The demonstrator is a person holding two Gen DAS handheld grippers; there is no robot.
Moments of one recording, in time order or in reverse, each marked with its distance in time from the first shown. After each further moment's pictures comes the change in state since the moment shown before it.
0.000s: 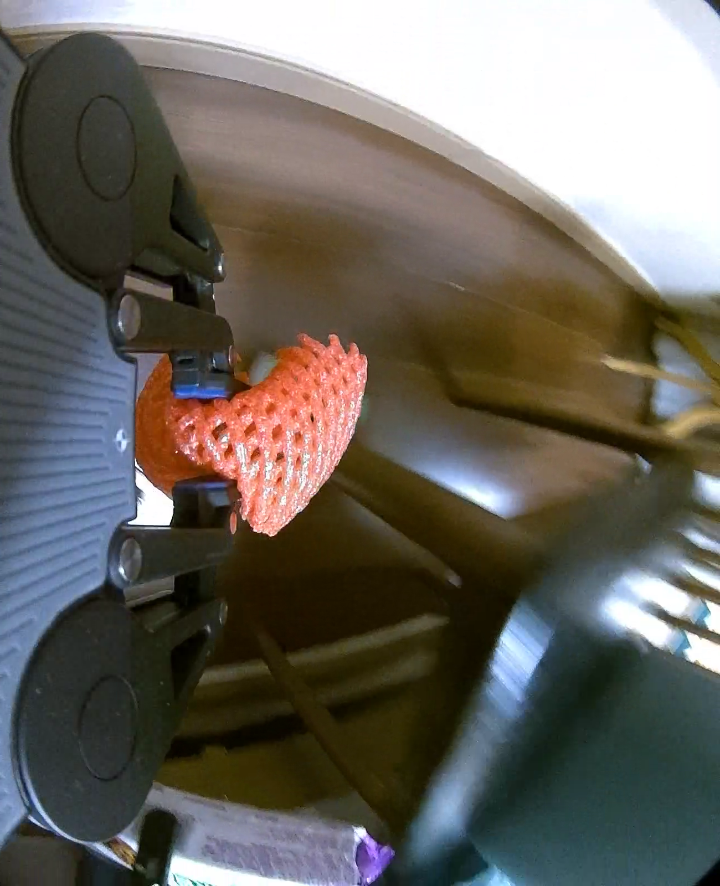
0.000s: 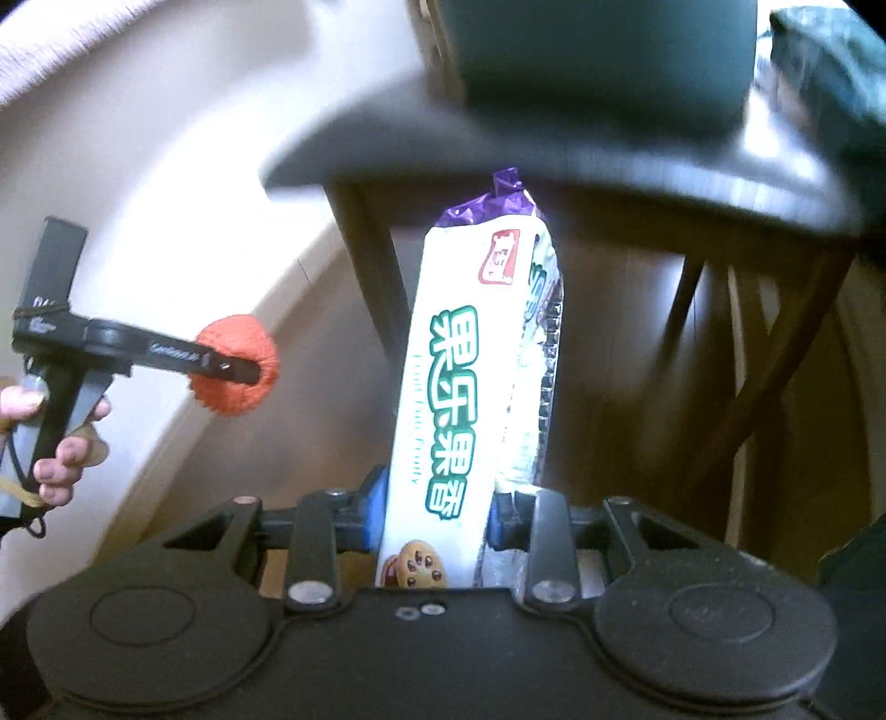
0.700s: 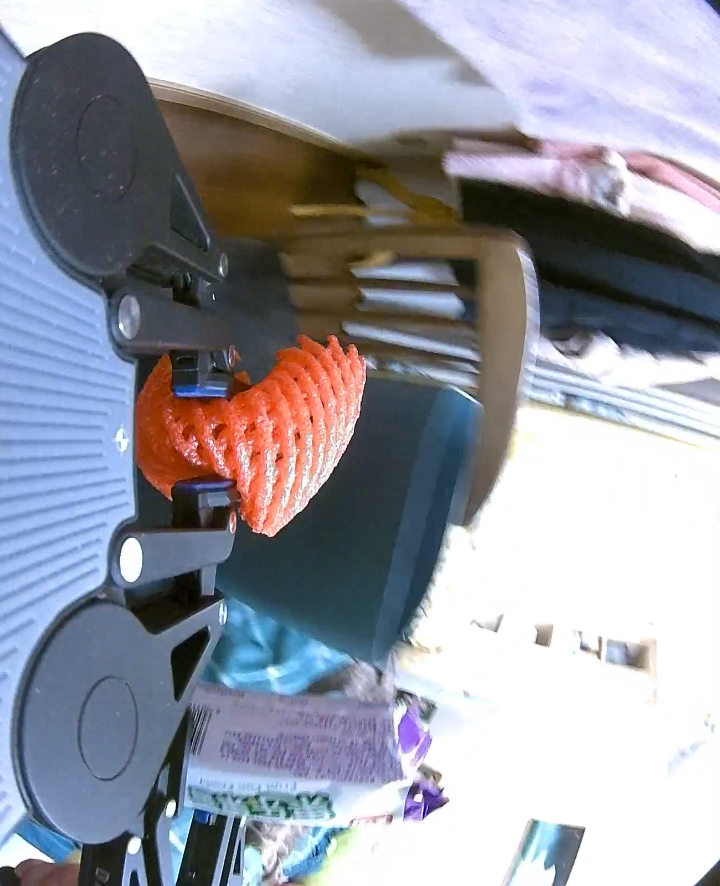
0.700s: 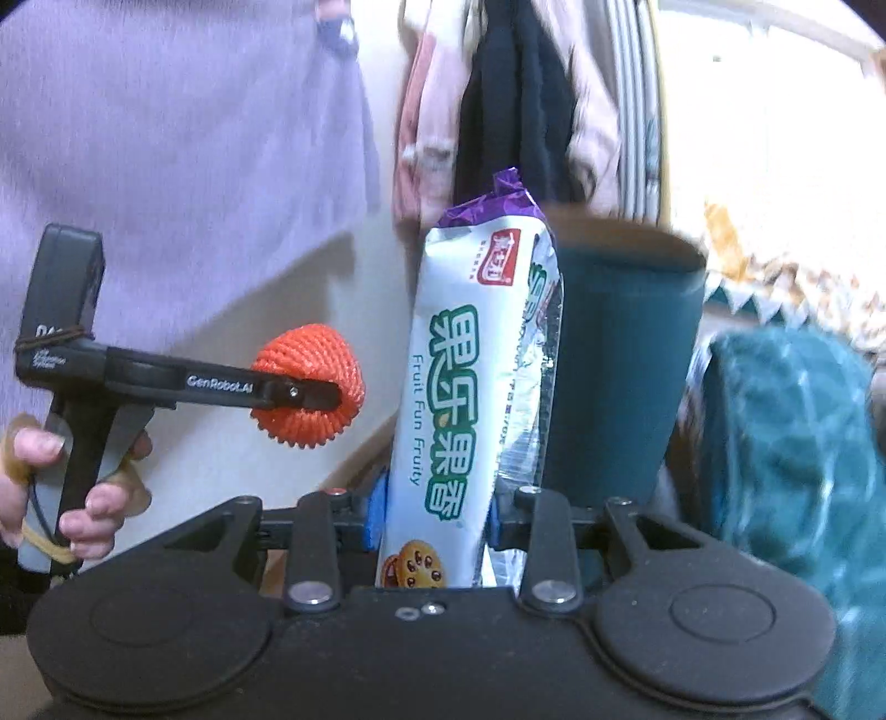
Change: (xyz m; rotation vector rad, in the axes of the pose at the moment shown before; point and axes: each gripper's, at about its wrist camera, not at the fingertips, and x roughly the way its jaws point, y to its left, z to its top) left arm -0.188 -0.145 0.136 0.268 -0.465 -0.245; right arm -0.214 0.041 0.146 -0.103 -0.488 -0.111
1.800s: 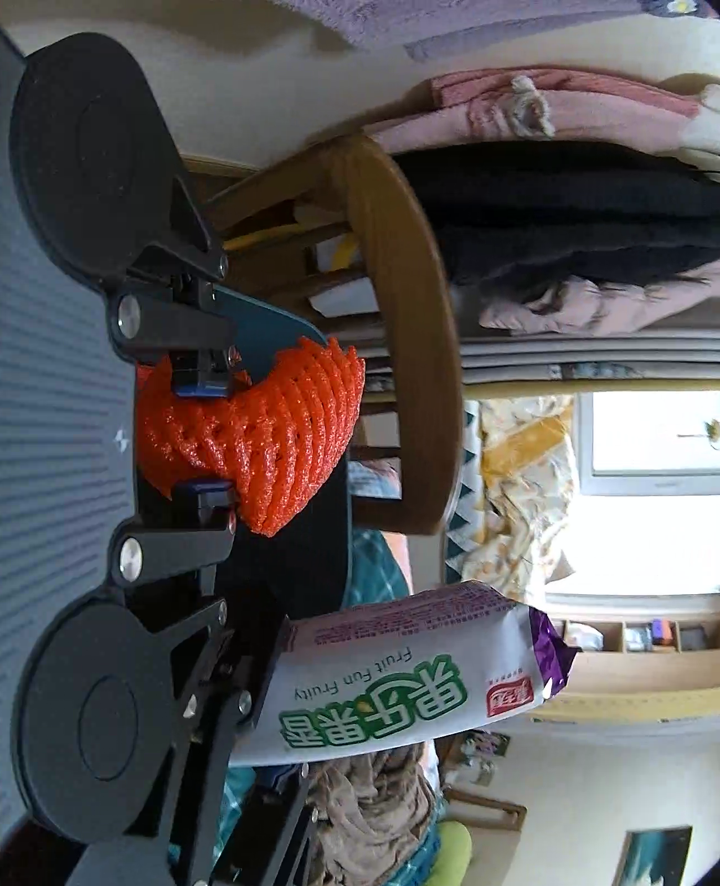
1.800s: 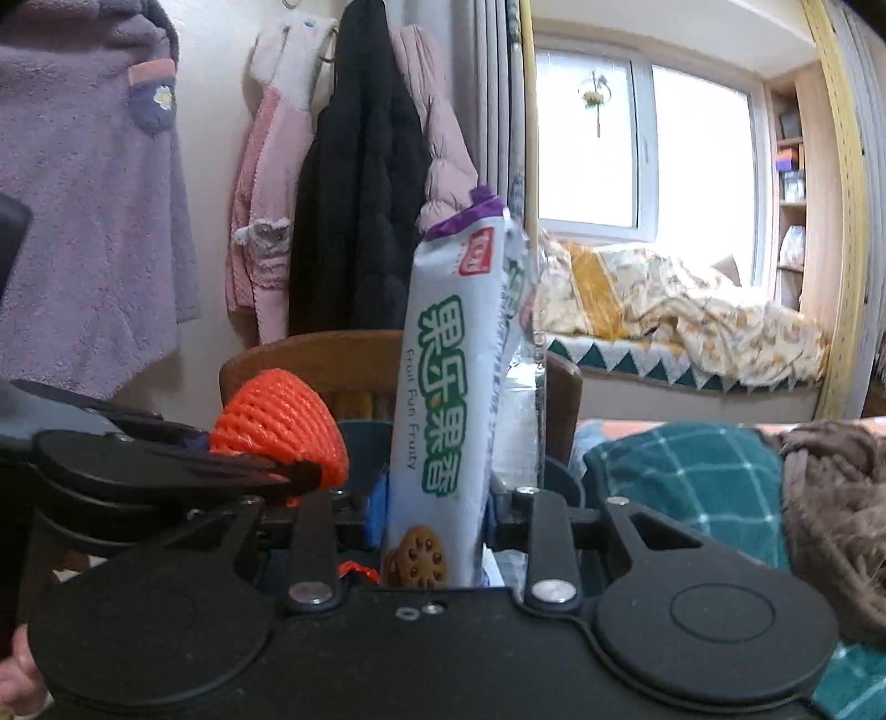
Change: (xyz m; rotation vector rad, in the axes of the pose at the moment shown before) left arm 0.138 -0.072 0.138 0.192 0.112 0.146; right arm 0.089 -0.077 0.117 0.092 -0.087 -0.306
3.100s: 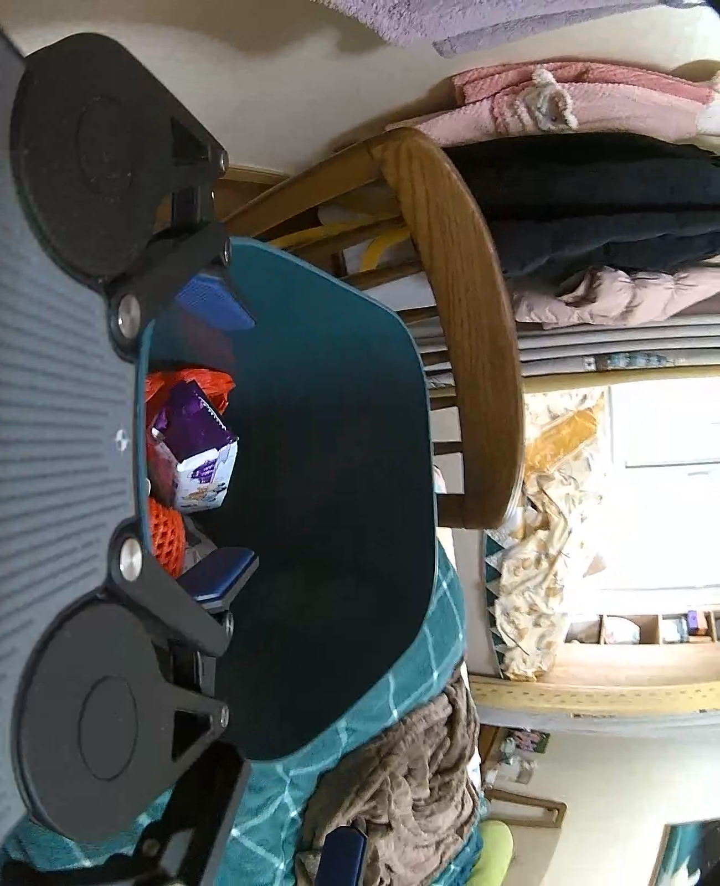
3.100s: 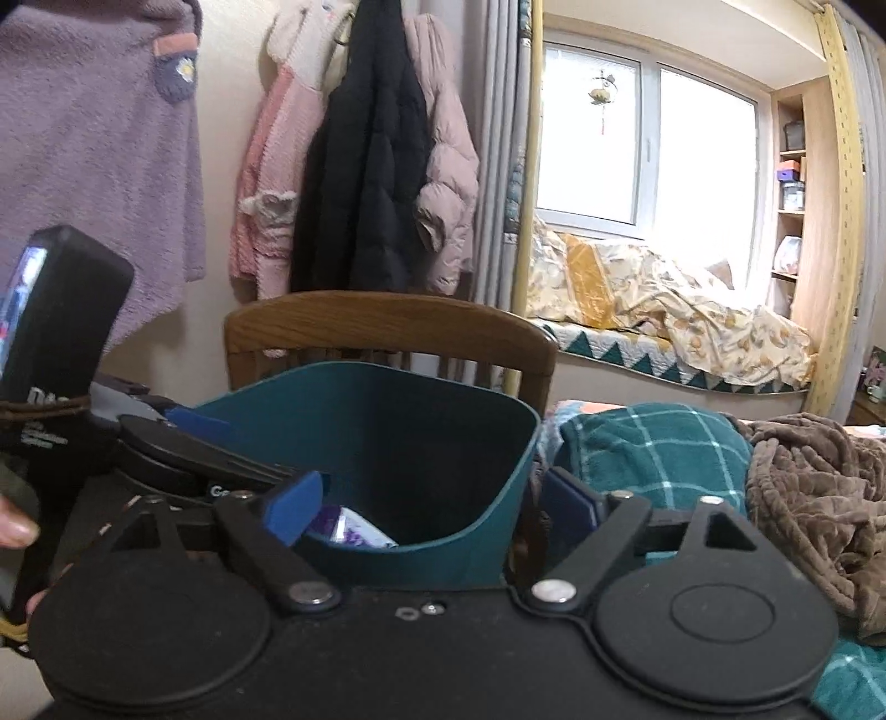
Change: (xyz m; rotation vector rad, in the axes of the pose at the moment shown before) left arm -0.007 -0.004 -0.034 0.049 0.041 0.002; right arm -0.058 -0.006 -0.026 -0.062 0.028 -0.010
